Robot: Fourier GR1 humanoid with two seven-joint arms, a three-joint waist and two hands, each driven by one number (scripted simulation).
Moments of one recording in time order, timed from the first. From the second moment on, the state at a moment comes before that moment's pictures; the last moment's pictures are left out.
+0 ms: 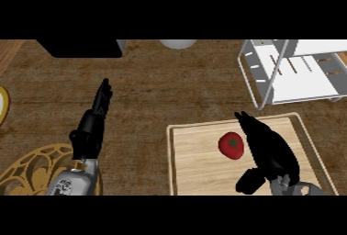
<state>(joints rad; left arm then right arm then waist) -0.15 0.09 -0.16 -1.55 -0.11 0.26 0.05 -0.15 -0.32 0.45 -1.85 0.66 0.35 0.87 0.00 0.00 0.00</state>
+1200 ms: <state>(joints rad) -0.14 0.06 -0.09 -1.54 -0.13 0.19 0.03 -0.15 -0.17 0.44 -1.64 1.01 0.15 0.66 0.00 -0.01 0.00</state>
